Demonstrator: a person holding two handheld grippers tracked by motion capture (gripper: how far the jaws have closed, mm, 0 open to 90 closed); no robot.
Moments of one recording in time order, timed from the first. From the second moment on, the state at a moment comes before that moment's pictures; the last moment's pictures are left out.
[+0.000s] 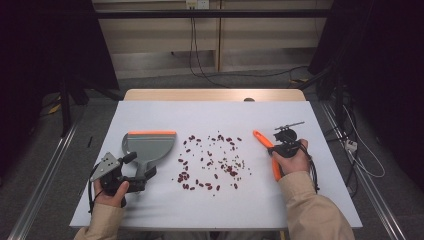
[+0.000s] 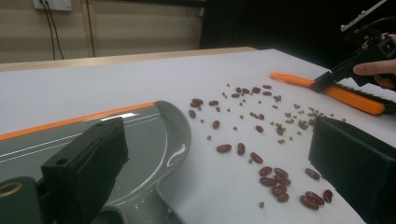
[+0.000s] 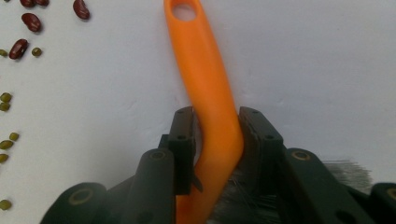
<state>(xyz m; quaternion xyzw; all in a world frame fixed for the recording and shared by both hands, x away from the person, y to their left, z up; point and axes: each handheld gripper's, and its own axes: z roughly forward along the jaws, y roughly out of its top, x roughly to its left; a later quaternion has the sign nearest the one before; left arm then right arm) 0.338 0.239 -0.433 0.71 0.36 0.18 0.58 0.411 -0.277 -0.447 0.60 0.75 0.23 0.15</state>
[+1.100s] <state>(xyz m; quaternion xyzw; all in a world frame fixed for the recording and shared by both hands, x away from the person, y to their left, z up) 0.338 0.240 -0.432 0.71 0.37 0.19 0.57 0.378 -0.307 -0.408 0.58 0.68 0.41 0.20</state>
